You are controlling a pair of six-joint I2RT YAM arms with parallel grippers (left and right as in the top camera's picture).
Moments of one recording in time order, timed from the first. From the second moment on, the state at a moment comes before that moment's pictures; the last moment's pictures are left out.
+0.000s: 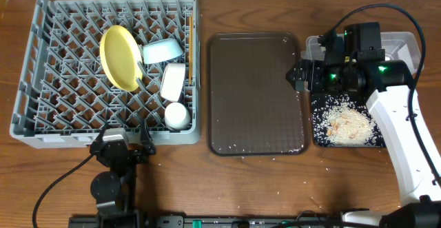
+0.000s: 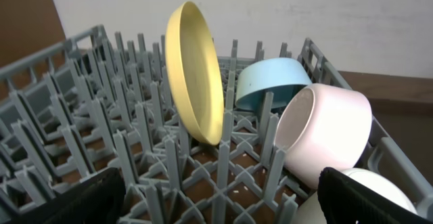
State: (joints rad) left arm 0.17 0.03 0.03 -0.13 0.08 -0.03; right arm 0.11 1.50 1.32 -0.90 -0.37 0.20
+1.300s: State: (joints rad) left arm 0.16 0.01 0.03 -0.13 0.08 0.01; right arm 0.11 1.50 1.32 -0.90 -0.36 0.20
